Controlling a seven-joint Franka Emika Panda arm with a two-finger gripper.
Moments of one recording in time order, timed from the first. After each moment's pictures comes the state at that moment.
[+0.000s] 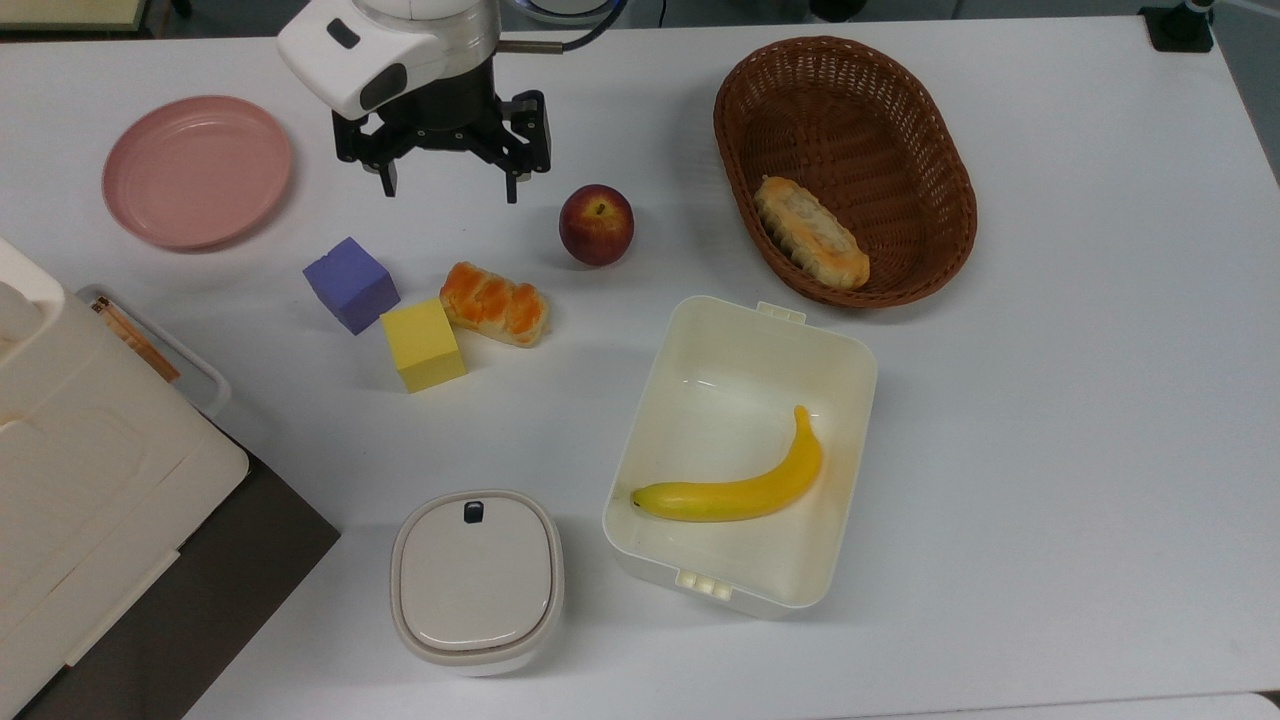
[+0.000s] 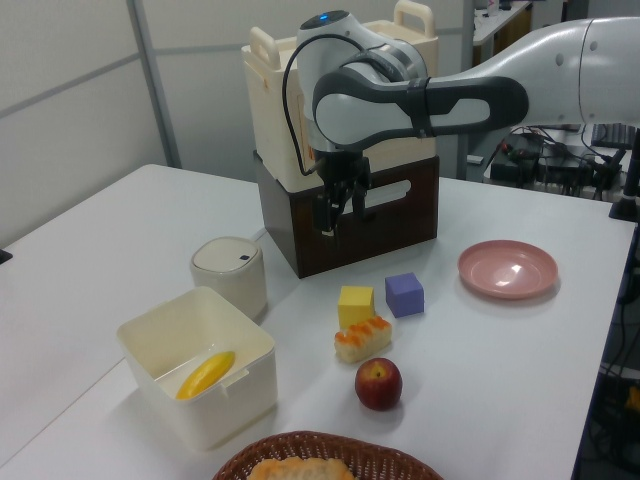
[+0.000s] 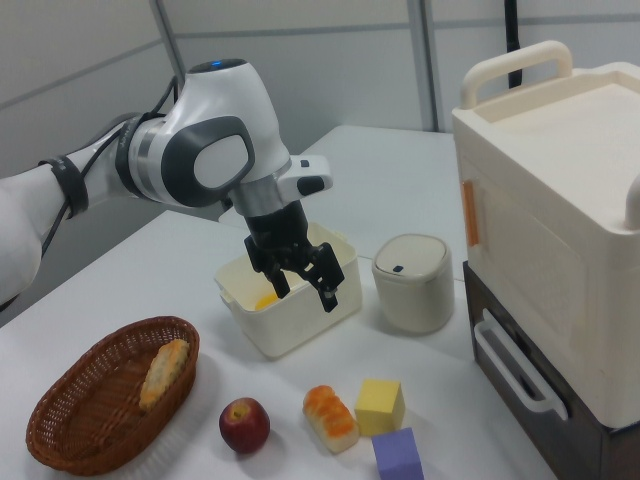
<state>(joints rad) -0.13 0.26 0.11 -1.46 -0.13 1.73 -0.03</state>
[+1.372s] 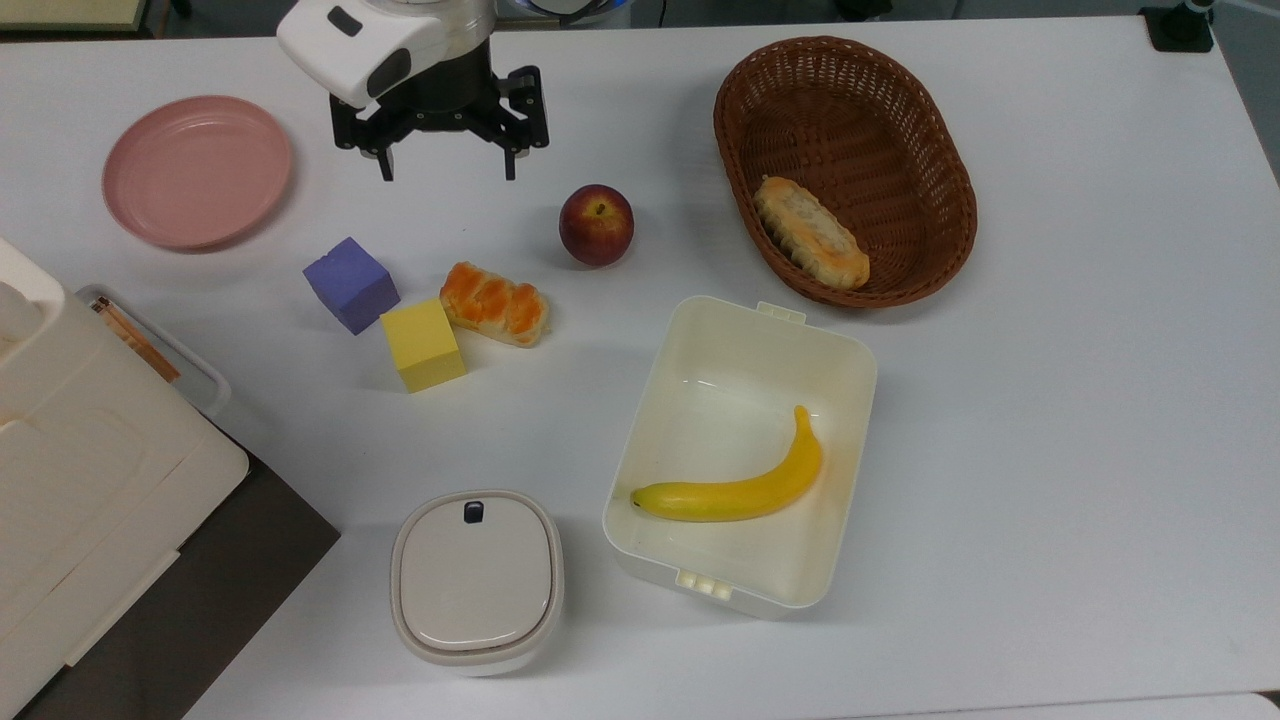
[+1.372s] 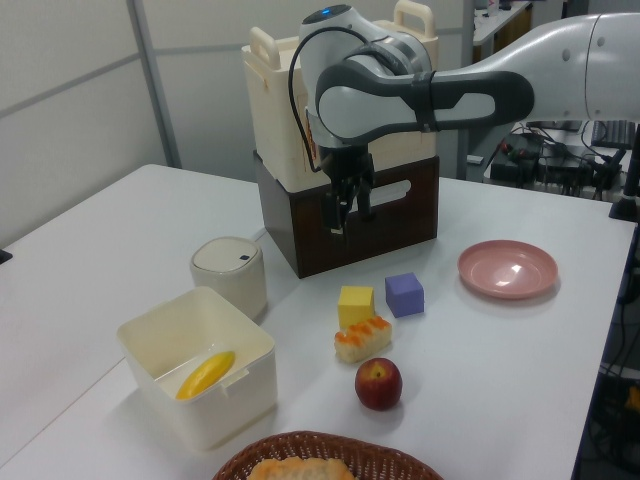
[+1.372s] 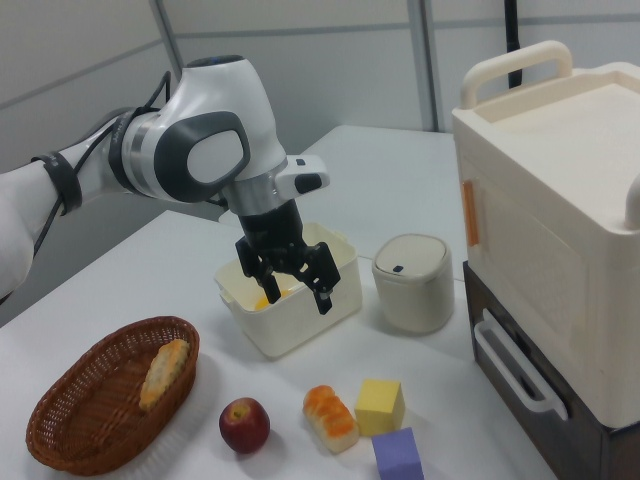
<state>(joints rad) -0.13 0.24 0.11 -1.45 -0.13 1.68 -0.12</state>
